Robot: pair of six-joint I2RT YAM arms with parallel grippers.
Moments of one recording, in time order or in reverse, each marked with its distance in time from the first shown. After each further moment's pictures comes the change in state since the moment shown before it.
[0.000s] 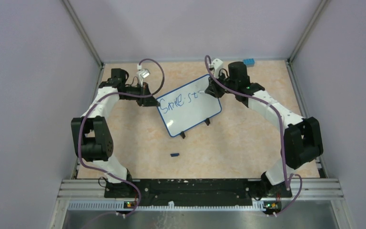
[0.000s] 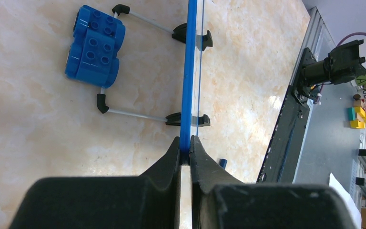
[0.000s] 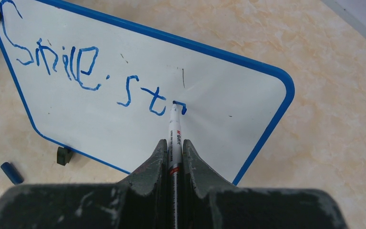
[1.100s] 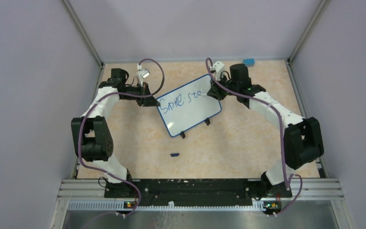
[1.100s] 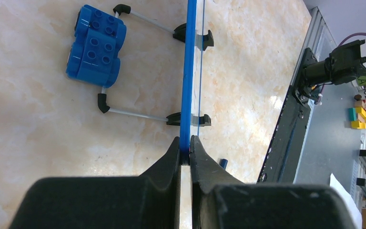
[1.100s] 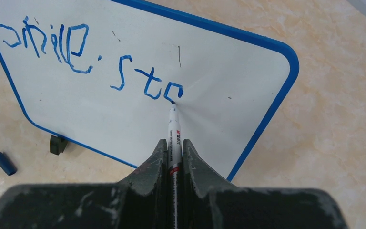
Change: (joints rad) left arm 0.000 0.000 0.000 0.000 -0.004 0.000; right arm -0.028 -0.006 -0.042 0.001 -0.014 -0.025
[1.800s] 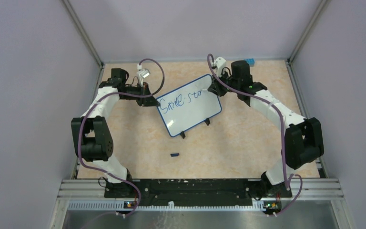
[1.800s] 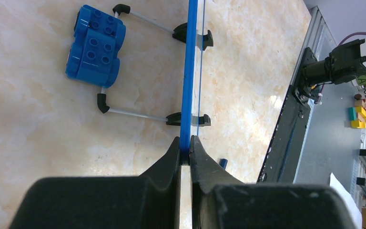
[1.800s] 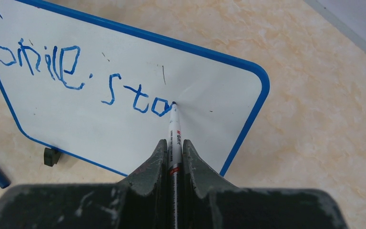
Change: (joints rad) left arm -0.001 0.000 0.002 -0.001 0.000 0.000; right arm -0.008 0.000 0.044 -0.003 0.026 0.008
